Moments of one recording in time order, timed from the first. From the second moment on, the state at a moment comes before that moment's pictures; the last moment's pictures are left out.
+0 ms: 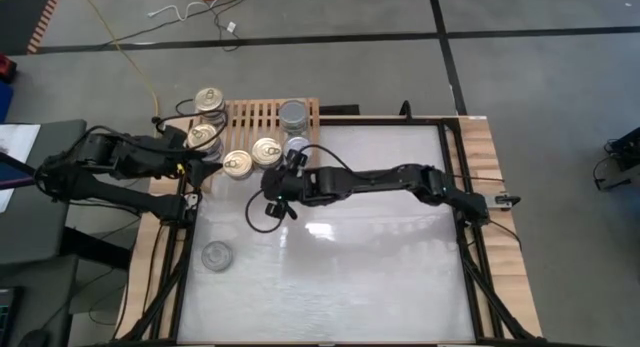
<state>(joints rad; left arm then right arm) -0.06 0.70 1.25 -1.20 -0.47 -0.88 0.05 2.31 2.30 -0.74 0.55 0.08</state>
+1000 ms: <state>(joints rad) -0.06 0.74 1.25 -1.15 -0.48 -0.90 -0.07 2.03 2.30 -0.92 0.23 -0.13</state>
